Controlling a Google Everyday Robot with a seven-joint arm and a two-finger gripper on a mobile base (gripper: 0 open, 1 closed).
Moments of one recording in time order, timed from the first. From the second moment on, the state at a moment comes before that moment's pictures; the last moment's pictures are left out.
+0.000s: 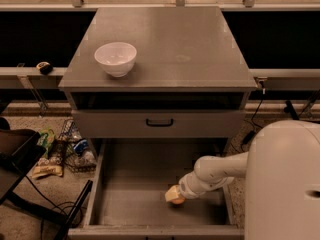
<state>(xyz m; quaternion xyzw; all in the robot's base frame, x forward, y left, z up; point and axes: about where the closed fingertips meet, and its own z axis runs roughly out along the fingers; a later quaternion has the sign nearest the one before) 0.505 -0.076 0.365 -0.13 0.97 0.21 0.07</state>
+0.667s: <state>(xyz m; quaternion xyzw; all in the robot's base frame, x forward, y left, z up) 0.505 -0.076 0.365 -0.13 0.97 0.21 0.07</state>
